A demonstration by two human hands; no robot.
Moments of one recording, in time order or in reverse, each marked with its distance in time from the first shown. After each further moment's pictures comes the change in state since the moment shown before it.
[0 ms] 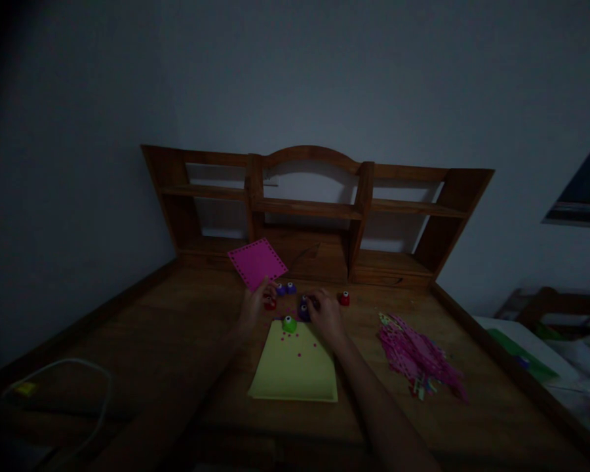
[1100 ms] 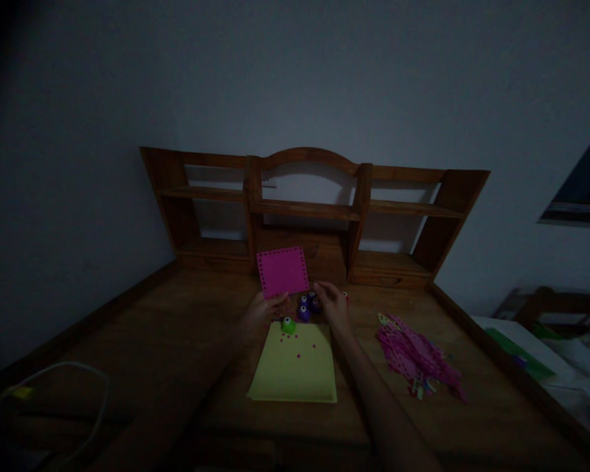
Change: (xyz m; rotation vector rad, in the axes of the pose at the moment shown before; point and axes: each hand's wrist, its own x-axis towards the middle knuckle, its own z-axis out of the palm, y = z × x) left_hand -0.015 -0.004 0.007 -0.060 -0.343 -0.188; right_hand 0.010 0.015 -0.006 0.566 0.149 0.355
